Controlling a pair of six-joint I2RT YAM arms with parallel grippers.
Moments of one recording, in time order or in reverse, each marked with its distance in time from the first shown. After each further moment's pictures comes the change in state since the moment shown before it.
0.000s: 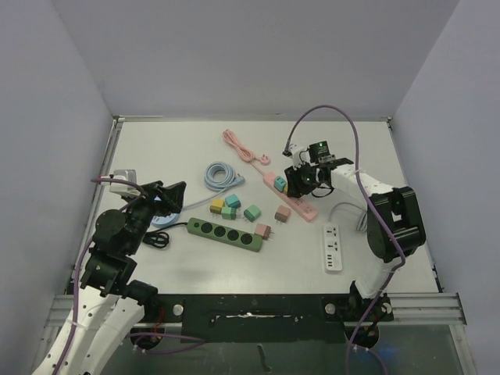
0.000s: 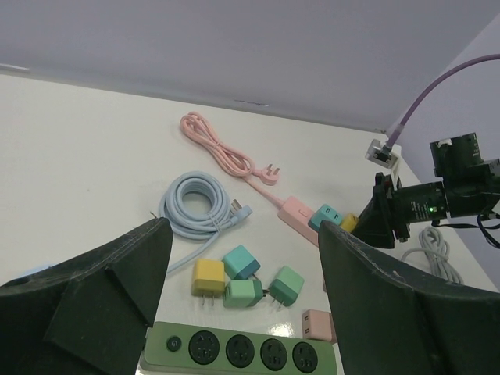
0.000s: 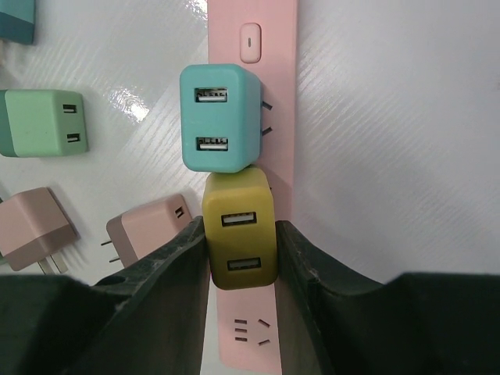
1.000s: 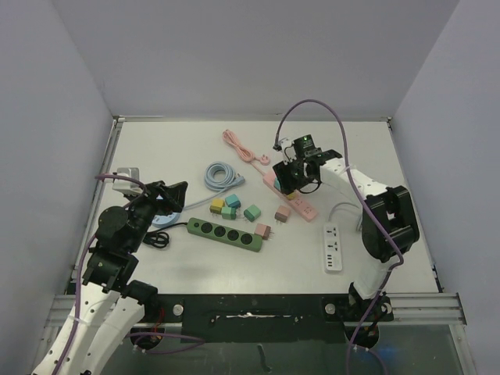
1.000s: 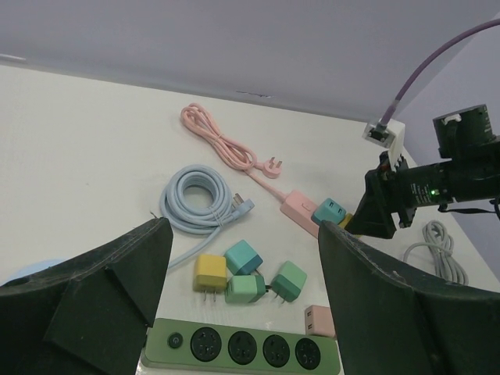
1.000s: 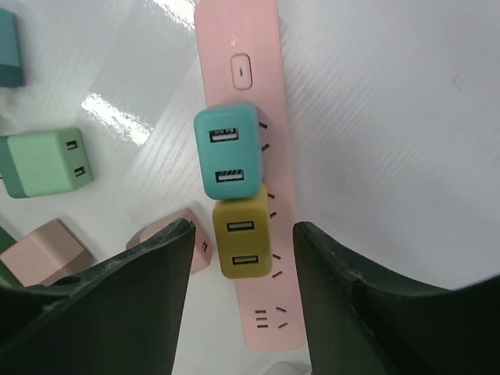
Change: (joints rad) left arm 0.013 0.029 -0.004 0.006 0.019 -0.001; right arm 0.111 0.034 0.141 -0.150 0.249 0.116
